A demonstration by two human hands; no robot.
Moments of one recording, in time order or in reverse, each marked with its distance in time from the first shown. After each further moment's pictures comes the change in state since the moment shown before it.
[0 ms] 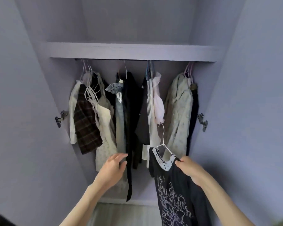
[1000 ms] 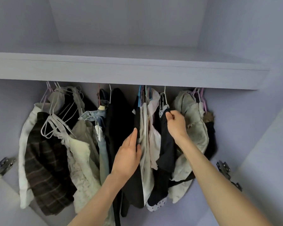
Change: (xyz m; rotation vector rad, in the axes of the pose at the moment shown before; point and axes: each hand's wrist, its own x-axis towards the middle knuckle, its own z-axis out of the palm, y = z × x) left_hand 0.308 0.016 0.026 -0.033 0.263 0.124; right_hand 0.284 -0.194 -0.106 0.384 0.500 -0.424
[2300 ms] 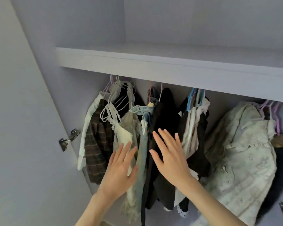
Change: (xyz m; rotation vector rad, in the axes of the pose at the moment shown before) left_hand -0.106 -0.063 -0.072 0.344 0.070 -0.211; right_hand -0.099 0.014 0.084 -0.574 -0.396 -0.894
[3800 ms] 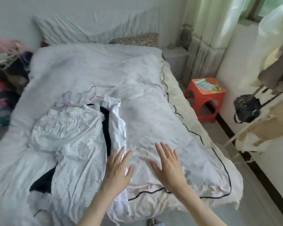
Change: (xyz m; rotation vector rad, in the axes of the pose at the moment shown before) left_hand -0.785 0.190 -0.209 0.564 1.033 -2.451; right_hand -0.543 -0.706 -0.014 0.744 -0.989 -2.176
